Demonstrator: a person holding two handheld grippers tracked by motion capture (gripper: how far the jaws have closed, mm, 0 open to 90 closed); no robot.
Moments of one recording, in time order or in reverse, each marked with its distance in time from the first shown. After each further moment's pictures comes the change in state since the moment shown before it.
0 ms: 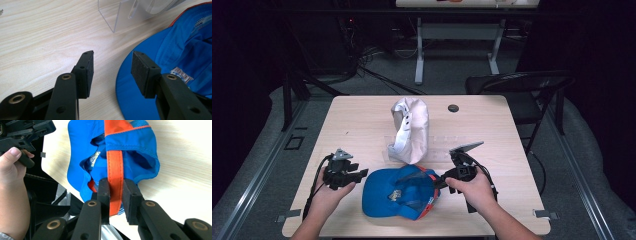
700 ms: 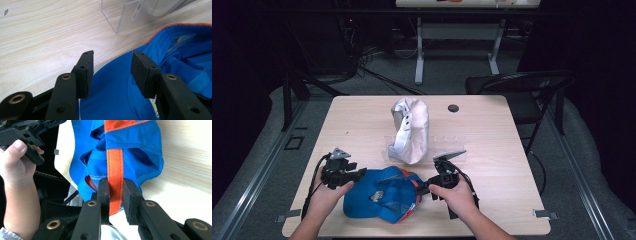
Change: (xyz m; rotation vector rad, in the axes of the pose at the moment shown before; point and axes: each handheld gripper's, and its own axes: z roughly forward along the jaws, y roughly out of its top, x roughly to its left) left arm 0.004 0.000 -0.003 -0.008 0.002 -0.013; right arm 0.010 -0.004 0.049 0.018 0.123 -0.025
